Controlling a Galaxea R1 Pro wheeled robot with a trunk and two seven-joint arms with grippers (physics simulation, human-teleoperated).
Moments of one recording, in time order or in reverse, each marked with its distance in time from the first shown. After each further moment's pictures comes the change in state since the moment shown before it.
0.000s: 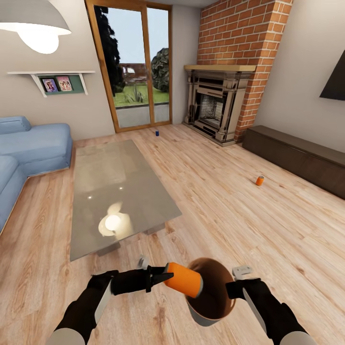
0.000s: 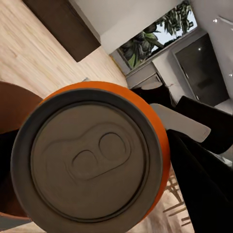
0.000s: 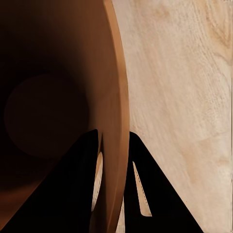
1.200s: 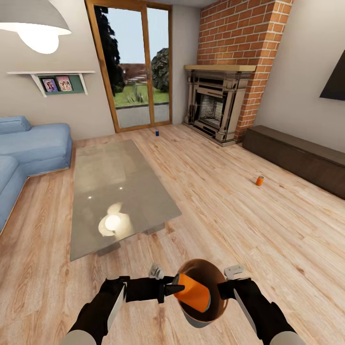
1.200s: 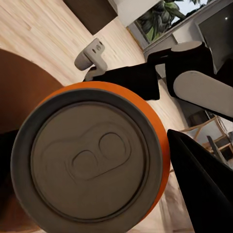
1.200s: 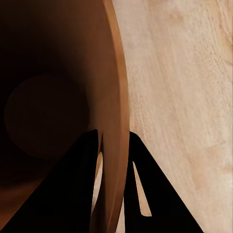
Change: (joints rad) left arm 0.000 -0.071 -0.014 0.067 -0.150 -0.063 0.091; right arm 0.000 0.061 0.001 0.000 0.073 0.001 0.000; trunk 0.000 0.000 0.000
